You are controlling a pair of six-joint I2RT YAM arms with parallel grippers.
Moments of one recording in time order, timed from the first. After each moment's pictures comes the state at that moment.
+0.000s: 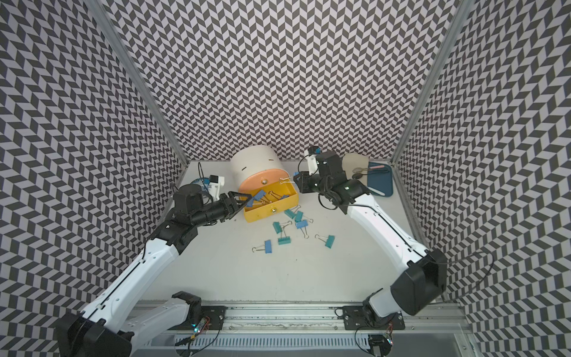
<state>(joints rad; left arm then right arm) -0.28 1.05 0.89 -0.21 0.57 -0.91 0.54 1.51 1.46 -0.50 -0.21 0.39</state>
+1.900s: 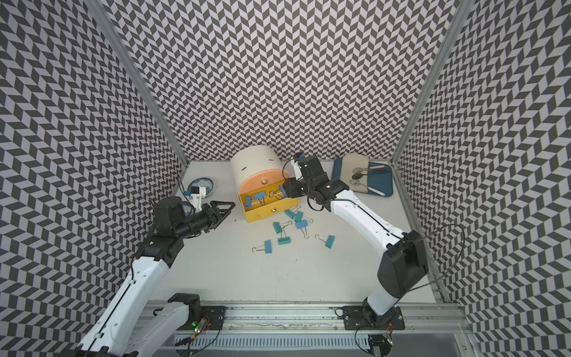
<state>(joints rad) -0.08 0.86 0.74 -0.31 0.65 -0.86 0.59 1.60 1.46 -0.50 -0.10 0.32</state>
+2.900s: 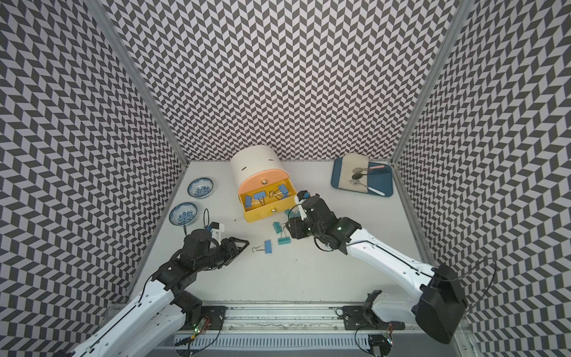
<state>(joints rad) -0.48 0.66 0.41 -0.38 0.29 -1.04 0.79 1.26 0.97 -0.43 -0.09 0.49</state>
